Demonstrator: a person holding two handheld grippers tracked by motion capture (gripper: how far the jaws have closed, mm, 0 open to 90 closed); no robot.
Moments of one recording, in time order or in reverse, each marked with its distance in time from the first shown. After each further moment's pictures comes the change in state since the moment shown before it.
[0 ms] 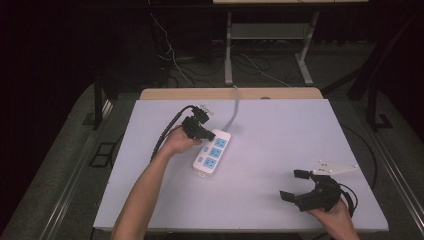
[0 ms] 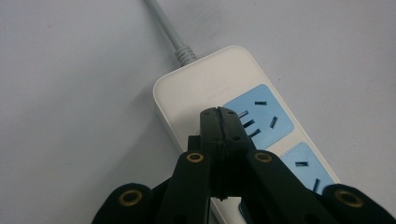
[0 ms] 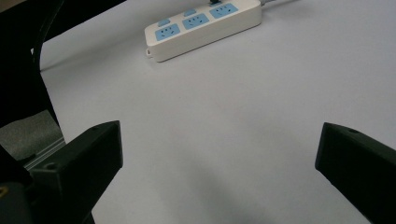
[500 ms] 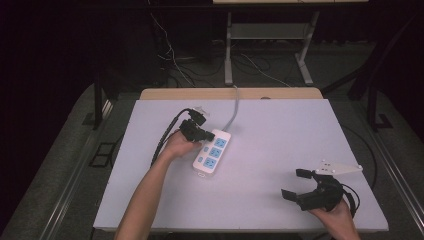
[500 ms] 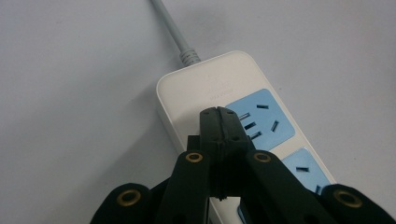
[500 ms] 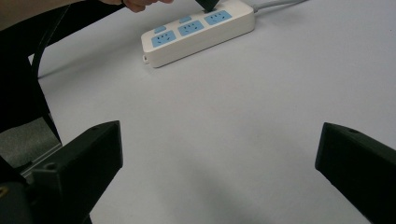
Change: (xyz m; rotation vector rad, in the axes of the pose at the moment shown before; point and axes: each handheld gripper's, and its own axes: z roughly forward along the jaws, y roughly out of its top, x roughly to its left) left arm -0.001 -0.010 0.000 -0.066 0.014 -0.054; right arm -0.001 0.000 -0.004 -0.023 -0.013 0.010
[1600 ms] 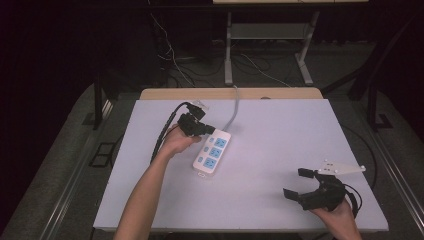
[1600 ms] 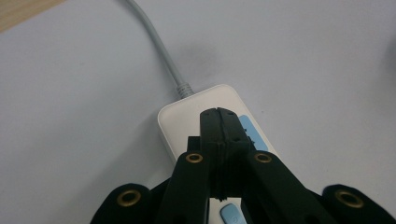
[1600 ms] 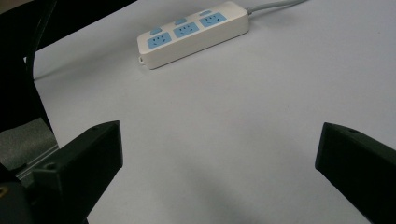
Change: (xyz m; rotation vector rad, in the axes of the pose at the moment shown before) left arm -0.011 0.016 -0.029 -0.060 0.028 0.033; right arm -0.002 0.000 -0.004 -0.005 -0.015 0.000
